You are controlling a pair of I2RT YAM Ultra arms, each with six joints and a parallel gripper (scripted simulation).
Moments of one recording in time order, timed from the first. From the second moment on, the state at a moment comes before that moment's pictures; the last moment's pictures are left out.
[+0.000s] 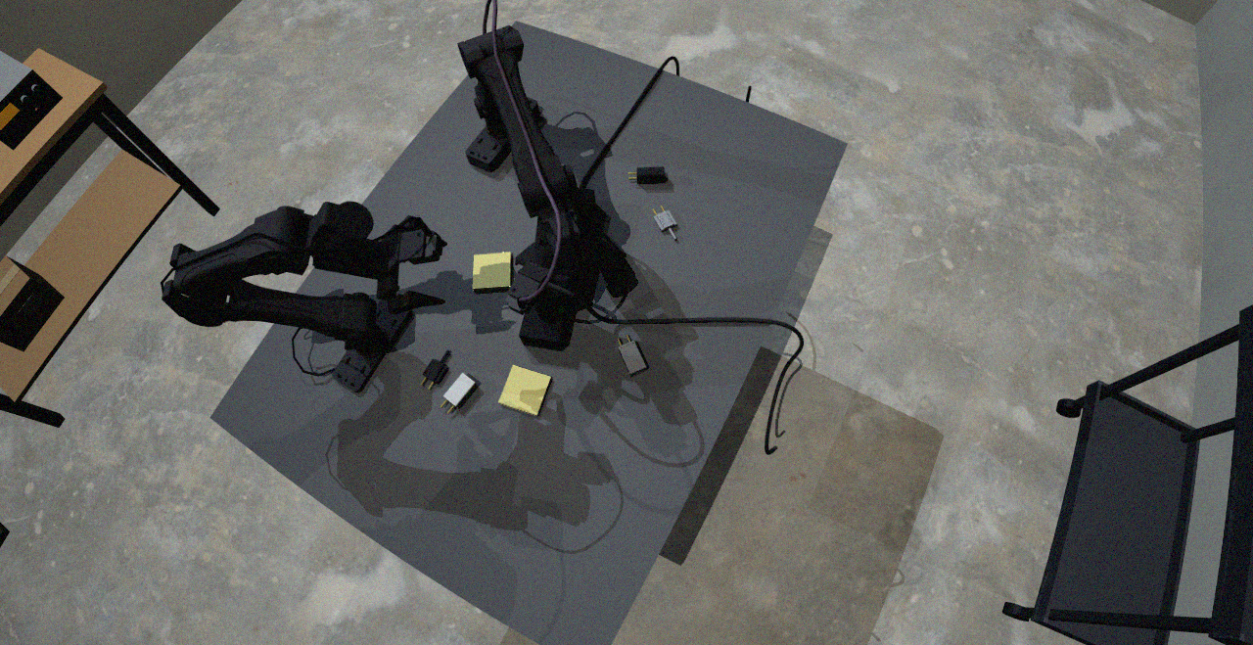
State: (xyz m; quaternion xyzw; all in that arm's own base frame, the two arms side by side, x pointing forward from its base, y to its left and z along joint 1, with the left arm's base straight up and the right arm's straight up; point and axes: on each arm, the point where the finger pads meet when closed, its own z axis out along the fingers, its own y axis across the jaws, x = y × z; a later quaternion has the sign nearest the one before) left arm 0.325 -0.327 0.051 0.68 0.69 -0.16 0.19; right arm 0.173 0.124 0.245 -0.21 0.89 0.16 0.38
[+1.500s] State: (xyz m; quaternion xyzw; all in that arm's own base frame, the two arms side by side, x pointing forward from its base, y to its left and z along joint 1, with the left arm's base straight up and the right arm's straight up) left arm 0.299 -0.305 0.248 0.42 0.86 -0.13 0.27; right arm 0.180 0.138 0.270 -0.22 0.87 0.19 0.41
